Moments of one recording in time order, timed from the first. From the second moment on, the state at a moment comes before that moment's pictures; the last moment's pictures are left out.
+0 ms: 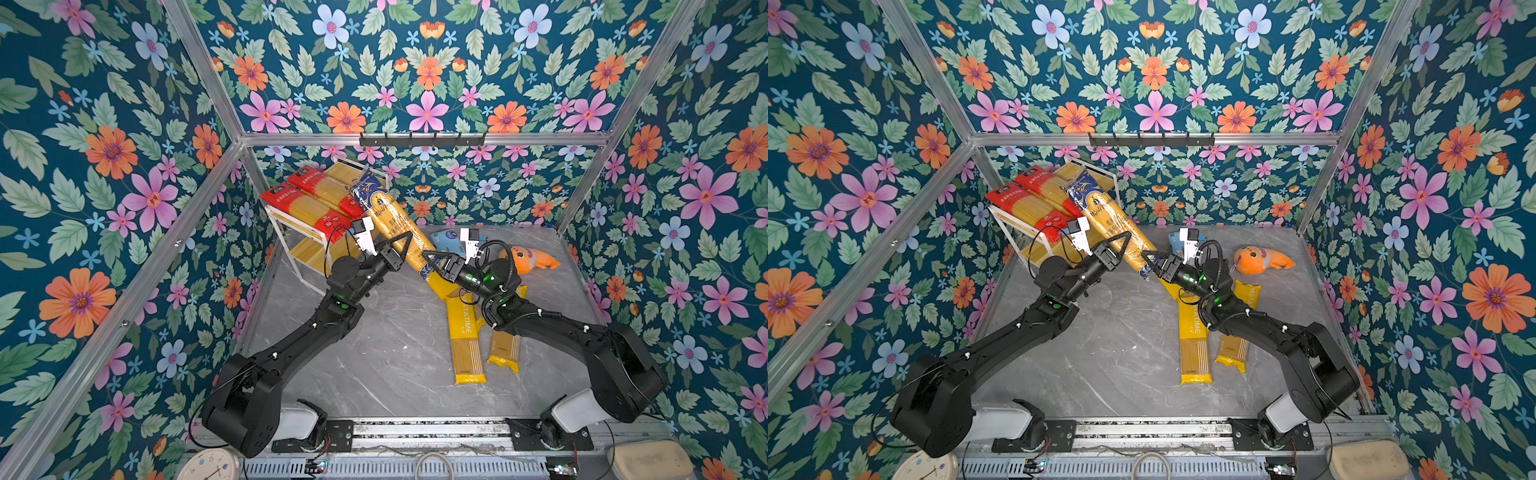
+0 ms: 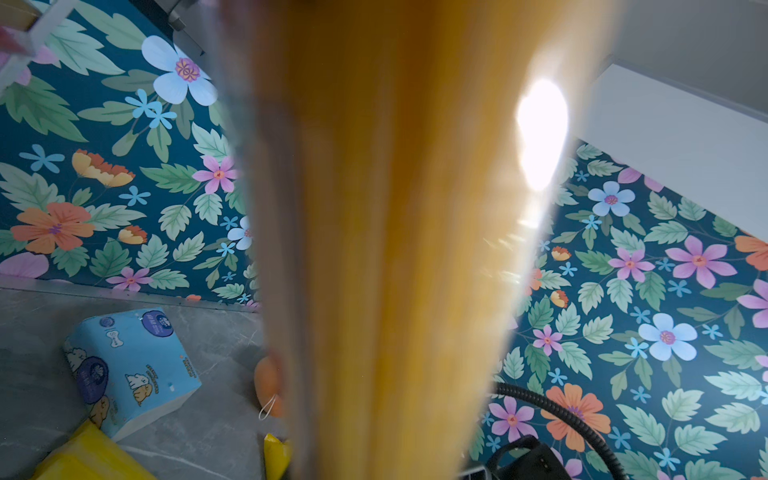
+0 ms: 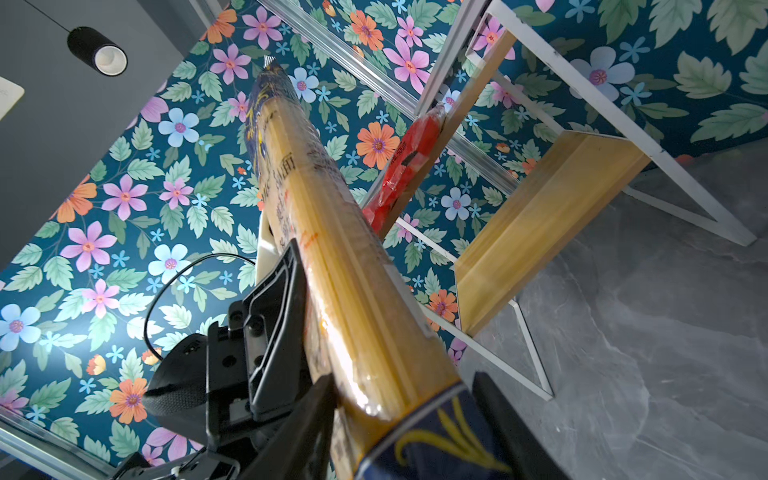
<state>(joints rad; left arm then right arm) -0.54 1.35 0.86 0.78 0.26 -0.92 0.55 1.53 0.87 0.88 -0.47 1.08</state>
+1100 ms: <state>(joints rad) -0.55 1.08 0.59 0.58 0.05 -0.83 0.52 2.09 1.83 0.60 -0.50 1.23</state>
